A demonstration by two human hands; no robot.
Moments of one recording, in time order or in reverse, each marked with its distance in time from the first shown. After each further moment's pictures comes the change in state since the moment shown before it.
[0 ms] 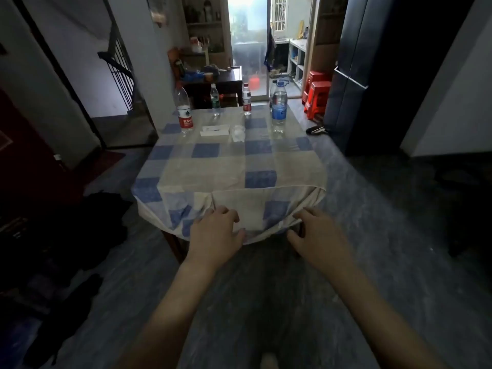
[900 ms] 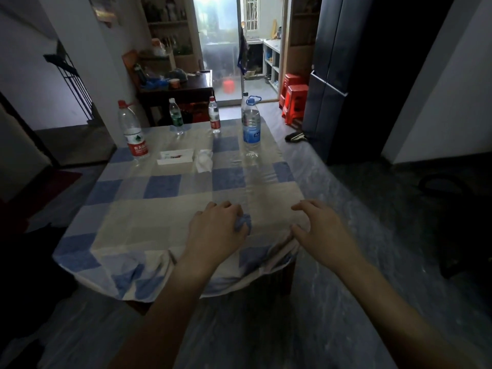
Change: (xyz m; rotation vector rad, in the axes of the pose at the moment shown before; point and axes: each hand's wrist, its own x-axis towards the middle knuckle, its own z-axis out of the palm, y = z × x) left_hand 0.301 0.052 0.053 0.009 -0.005 0.145; right_hand 0.260 0.112 -0.019 0.129 0.010 0.082
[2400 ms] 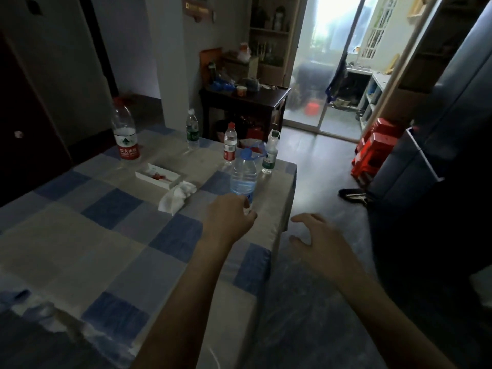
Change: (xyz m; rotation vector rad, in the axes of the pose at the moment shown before) left_hand 0.482 0.095 0.139 -0.153 0.193 -0.585; right_hand 0.496 0.237 -0.044 0.028 -0.344 -0.401
